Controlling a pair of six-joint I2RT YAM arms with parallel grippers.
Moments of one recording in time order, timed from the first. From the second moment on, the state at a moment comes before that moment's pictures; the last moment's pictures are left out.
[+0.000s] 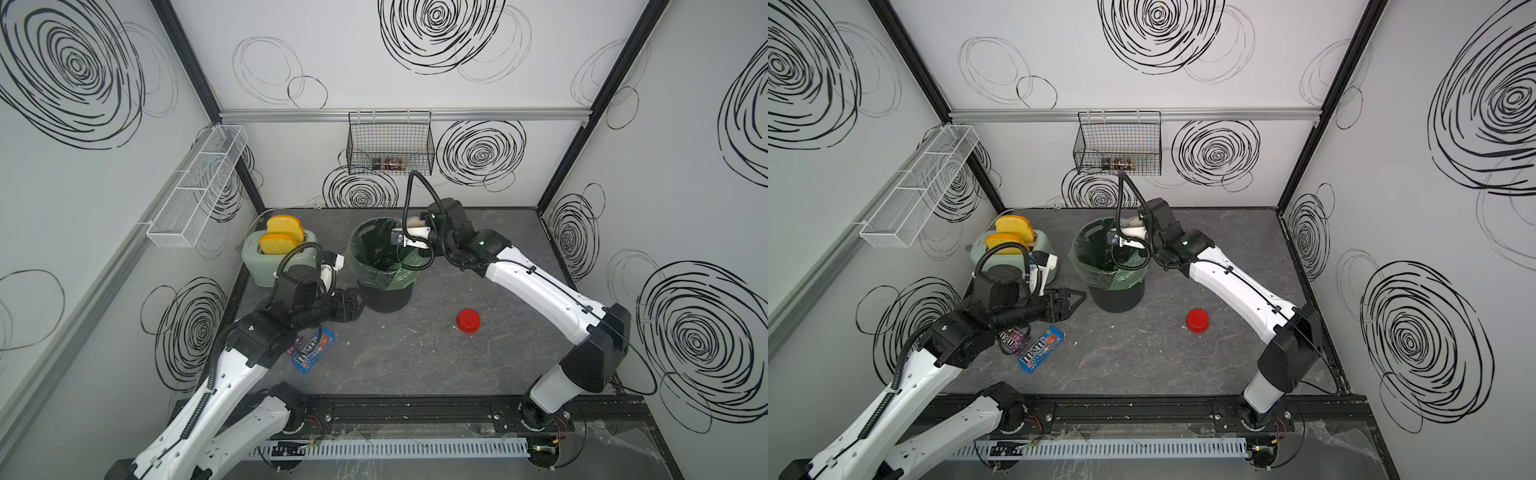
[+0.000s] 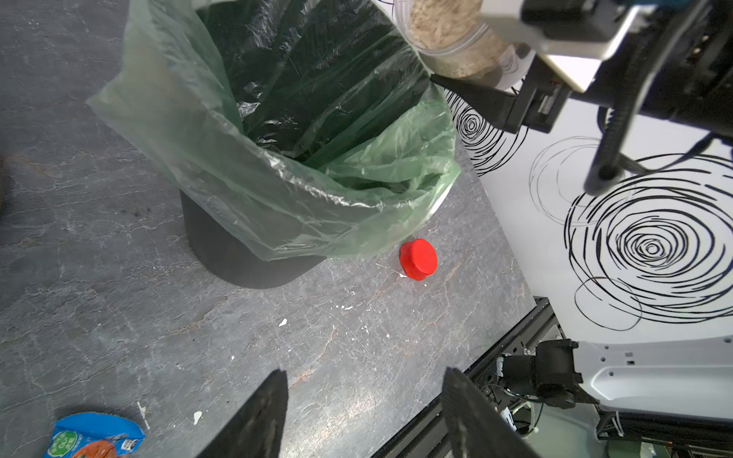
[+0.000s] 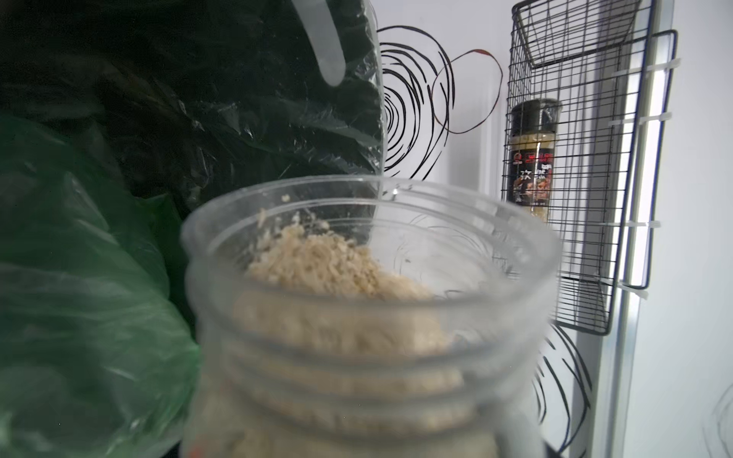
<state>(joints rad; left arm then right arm) -0.49 0.81 0.95 -0.72 0.28 -0.52 0.74 1.62 1.59 -0.56 0.31 -1.16</state>
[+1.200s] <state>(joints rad) -0.58 0.73 0.82 -0.64 0.29 -0.54 0.80 1.65 1.55 -0.32 0.58 -1.59</state>
